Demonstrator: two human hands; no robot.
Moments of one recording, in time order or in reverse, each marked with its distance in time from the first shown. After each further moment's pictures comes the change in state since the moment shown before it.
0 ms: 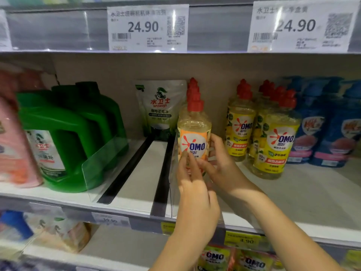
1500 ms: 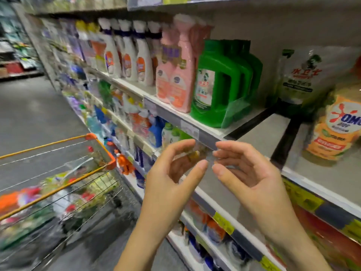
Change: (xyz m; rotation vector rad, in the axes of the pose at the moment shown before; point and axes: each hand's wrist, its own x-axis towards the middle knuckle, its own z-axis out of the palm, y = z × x) left_hand -0.159 -0.018 -0.188 -0.378 0.496 -0.308; right_hand -0.132 -0.128 0.116 0.531 -0.437 -0.058
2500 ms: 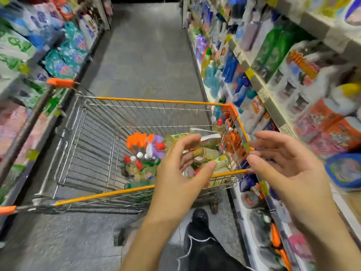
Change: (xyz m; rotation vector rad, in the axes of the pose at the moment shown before) left_hand 0.069 -0.138 -0.457 0.208 0.624 -0.275; right_hand 0.195 0.141 0.465 0.178 -0.519 0.152
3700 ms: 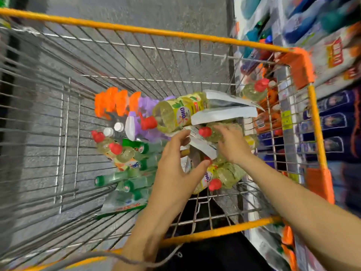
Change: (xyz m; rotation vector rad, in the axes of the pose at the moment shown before) left_hand 0.172 -0.238 0.007 0.260 0.008 -0.533; right_hand 0.219 0.417 0.067 -1.065 -0.646 0.402
